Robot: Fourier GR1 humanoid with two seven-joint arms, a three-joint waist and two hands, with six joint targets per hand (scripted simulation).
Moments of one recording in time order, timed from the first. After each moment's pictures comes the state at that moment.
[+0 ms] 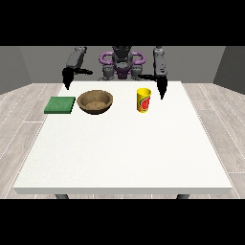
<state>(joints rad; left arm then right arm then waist) -0.41 0.06 0.18 -1.11 0.05 0.04 -0.50 -0.34 -0.16 -0.18 -1.29 -0.15 0.12 -0.32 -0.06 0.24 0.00</state>
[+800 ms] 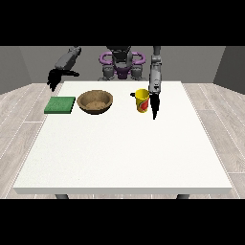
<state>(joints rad) -0.64 0.12 0.29 -0.73 0.04 0.15 -0.73 -0.44 -0.26 -0.23 -1.29 -0.22 0.23 -0.32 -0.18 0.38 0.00</state>
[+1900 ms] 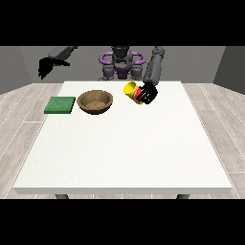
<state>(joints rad) -0.61 0.17 0.04 -0.72 -0.47 0.75 -0.44 -0.45 -0.34 -0.27 -1.11 -0.25 0.31 -0.27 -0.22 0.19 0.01</state>
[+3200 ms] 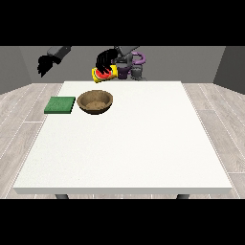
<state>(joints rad) -1.07 0.00 -0.76 -0.58 -1.31 0.20 0.42 -0.47 -0.38 -0.29 -0.72 -0.20 0.36 -0.37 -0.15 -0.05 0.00</state>
